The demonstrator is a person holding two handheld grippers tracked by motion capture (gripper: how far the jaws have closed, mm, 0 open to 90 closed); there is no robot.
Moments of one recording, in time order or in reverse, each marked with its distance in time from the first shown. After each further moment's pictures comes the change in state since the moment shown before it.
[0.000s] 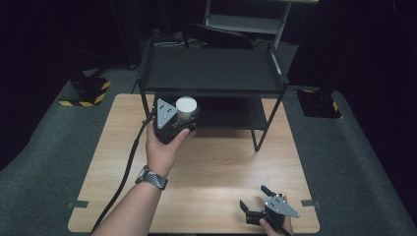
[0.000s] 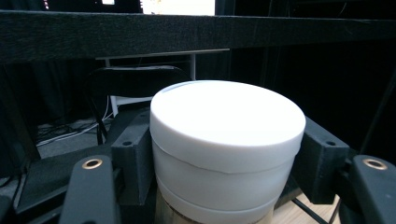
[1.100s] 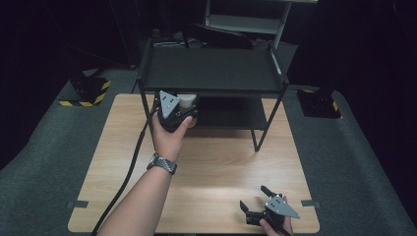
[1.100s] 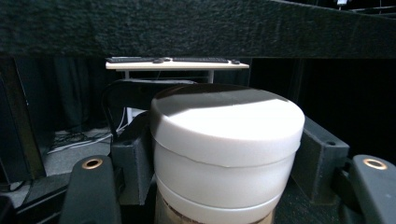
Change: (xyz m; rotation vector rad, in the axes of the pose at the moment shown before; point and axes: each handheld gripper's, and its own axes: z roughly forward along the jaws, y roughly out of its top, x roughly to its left) left arm 0.003 -0.019 0.041 -0.082 0.082 -0.038; right arm -0.001 -0.002 -0.001 -0.011 0.006 0.000
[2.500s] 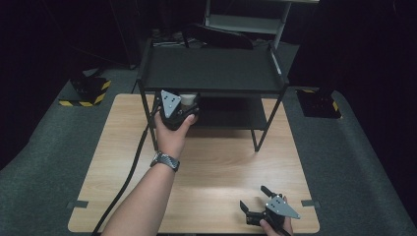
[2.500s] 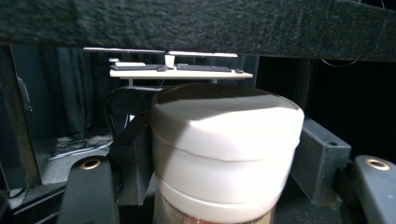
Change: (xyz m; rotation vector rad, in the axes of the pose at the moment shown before) left arm -0.003 -0.008 0.009 -0.028 0.025 -0.015; right arm 0.000 -0.001 -0.001 -0.007 0.002 -0.002
